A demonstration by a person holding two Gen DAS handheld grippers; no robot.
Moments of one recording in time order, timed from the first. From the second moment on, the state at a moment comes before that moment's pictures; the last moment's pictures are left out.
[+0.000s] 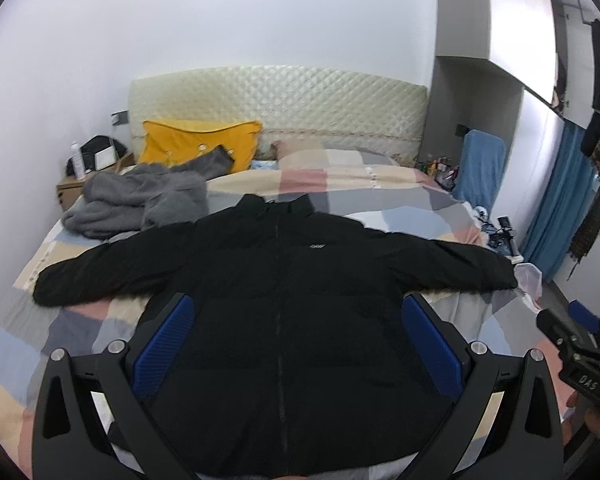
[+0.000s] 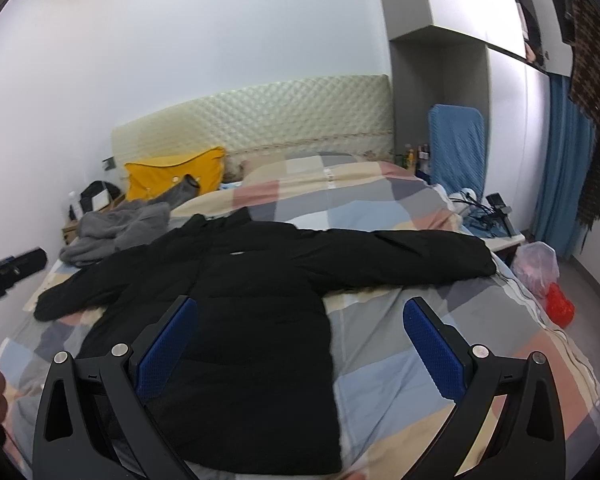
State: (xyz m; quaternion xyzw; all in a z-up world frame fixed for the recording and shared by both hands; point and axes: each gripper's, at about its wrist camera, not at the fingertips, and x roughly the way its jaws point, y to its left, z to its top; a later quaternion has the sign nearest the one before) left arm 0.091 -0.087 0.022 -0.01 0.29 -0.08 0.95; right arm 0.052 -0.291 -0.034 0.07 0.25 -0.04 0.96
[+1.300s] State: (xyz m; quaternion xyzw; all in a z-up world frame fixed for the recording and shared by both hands) left arm 0.229 -0.098 -0.119 0.00 0.36 -0.08 0.93; right arm 0.226 -0.619 -0.261 0.40 0.27 -0.14 0.87
